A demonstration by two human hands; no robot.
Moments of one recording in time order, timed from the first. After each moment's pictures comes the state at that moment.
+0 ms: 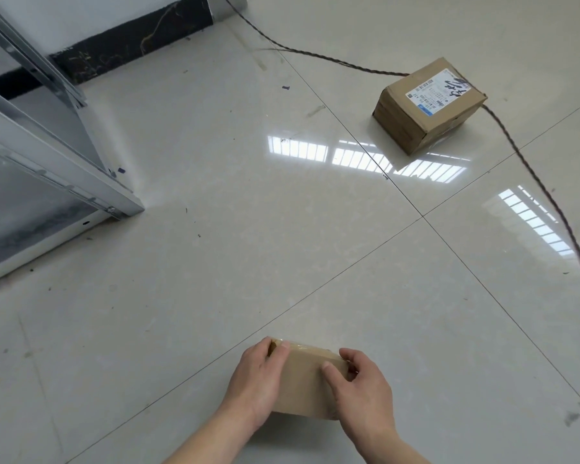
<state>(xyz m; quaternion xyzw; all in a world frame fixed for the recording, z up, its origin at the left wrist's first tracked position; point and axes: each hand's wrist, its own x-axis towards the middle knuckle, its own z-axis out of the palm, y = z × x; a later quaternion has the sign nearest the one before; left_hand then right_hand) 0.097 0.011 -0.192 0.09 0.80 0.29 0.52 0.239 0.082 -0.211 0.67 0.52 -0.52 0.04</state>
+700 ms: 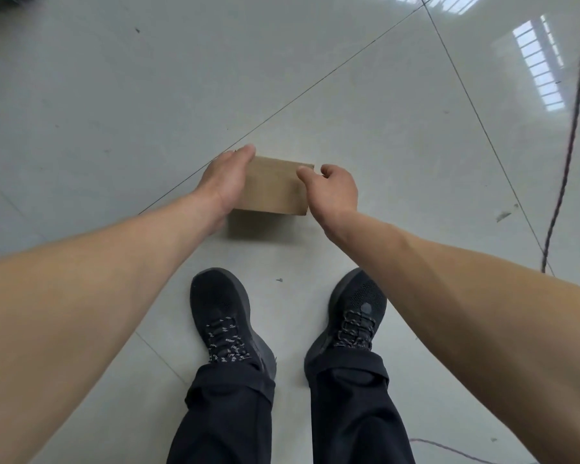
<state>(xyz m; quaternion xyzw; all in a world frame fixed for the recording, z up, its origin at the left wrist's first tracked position) 0.100 0.007 -0.186 -0.01 0.78 0.27 0.57 0.243 0.085 -0.203 0.69 0.46 -0.55 0.07</state>
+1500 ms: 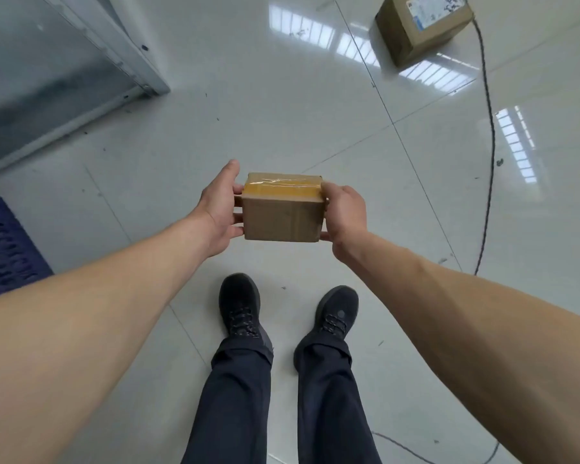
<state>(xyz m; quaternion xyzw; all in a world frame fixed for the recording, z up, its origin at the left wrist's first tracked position) 0.060 -0.001 0.035 -0.15 0.71 0.40 0.56 0.200 0.104 0.013 0.68 0.39 -0.61 0.01</state>
